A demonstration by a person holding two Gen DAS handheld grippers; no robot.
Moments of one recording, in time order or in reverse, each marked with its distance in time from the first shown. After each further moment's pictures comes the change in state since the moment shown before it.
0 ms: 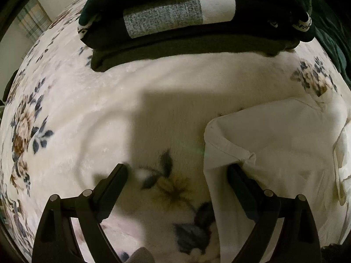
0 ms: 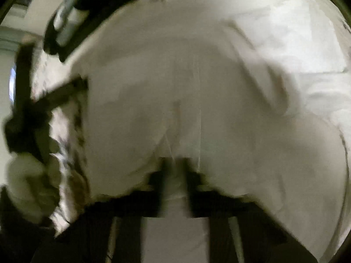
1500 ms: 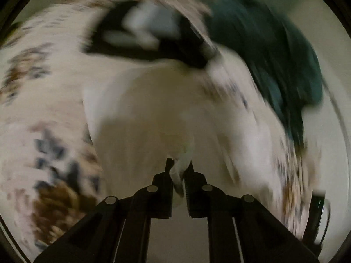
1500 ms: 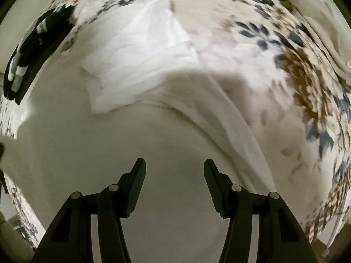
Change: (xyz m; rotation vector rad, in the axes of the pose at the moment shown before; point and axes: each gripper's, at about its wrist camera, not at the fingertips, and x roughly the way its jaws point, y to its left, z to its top) left arm -0.102 -0.085 -0.056 -0.180 -0.108 -0.383; right arm -0.025 -0.078 0.077 0.226 -0.111 -0.254
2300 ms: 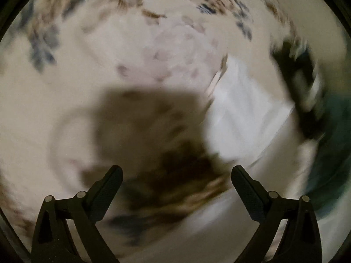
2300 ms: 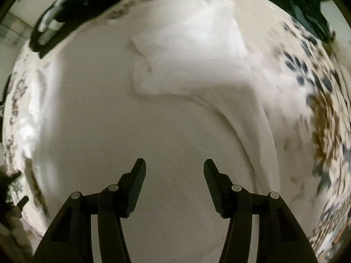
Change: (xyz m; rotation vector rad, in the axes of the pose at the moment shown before) left arm -0.058 0.223 -0.100 -0.955 -0.026 0.079; right arm -0.027 0.026 -0.050 -0.291 0.016 0.016
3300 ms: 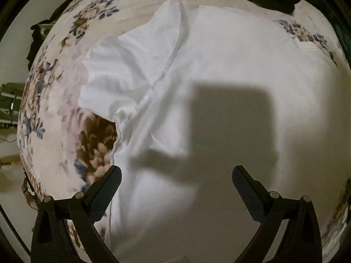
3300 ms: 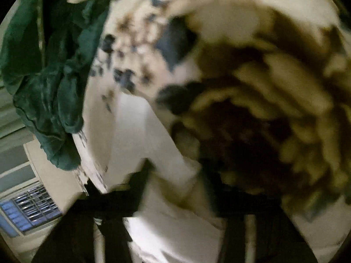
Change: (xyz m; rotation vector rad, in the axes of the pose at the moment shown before) left arm 0.068 -0.175 -0.137 0.709 0.013 0.608; right arm 0.011 -0.381 -0.061 1.220 -0.186 0.555
